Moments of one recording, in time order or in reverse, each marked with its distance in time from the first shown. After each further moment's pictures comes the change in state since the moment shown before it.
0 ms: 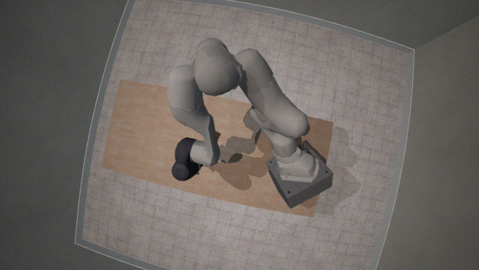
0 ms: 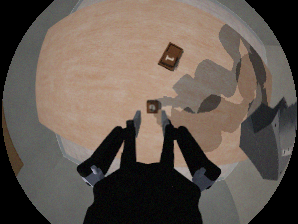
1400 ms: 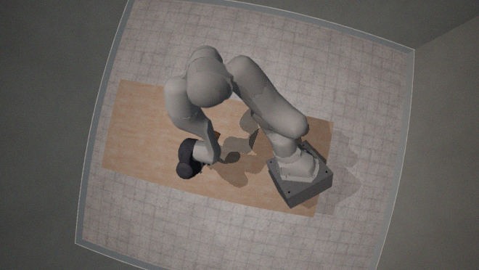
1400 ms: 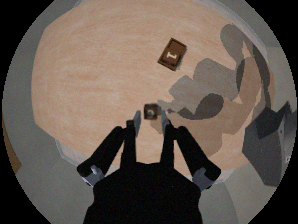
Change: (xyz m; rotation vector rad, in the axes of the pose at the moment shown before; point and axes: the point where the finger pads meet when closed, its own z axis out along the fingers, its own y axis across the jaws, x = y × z) arm 0.001 0.004 0.042 -0.004 0.008 -0.012
